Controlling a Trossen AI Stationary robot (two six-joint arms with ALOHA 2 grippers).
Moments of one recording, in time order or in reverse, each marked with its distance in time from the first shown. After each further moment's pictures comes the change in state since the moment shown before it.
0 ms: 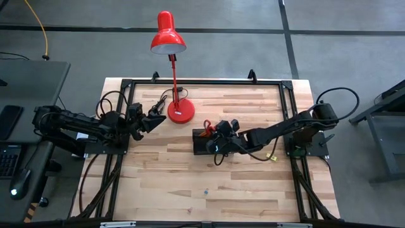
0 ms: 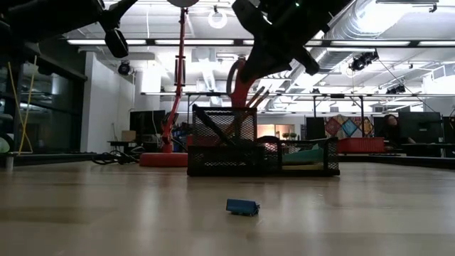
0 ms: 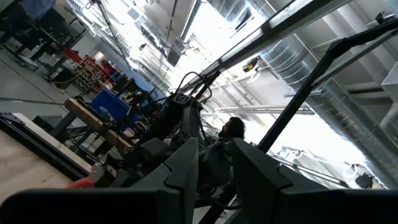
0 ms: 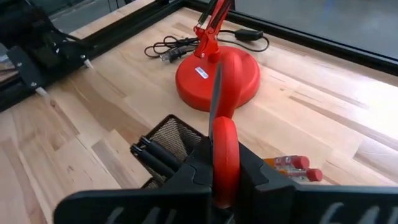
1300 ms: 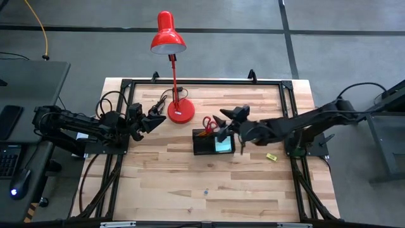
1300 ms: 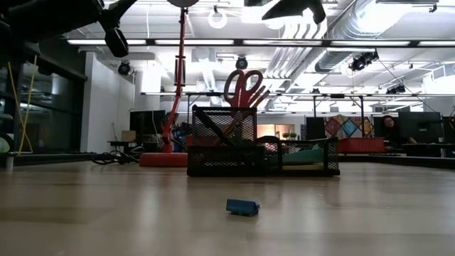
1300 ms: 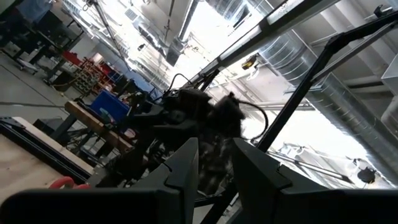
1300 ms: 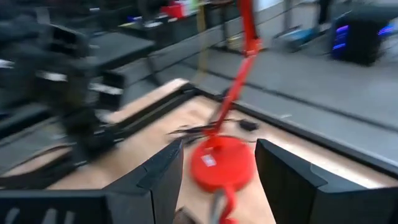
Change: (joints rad) left arm 0.000 0.000 0.000 0.000 0.011 0.027; right arm 0.001 -0.274 0.003 0.107 0.098 -0.274
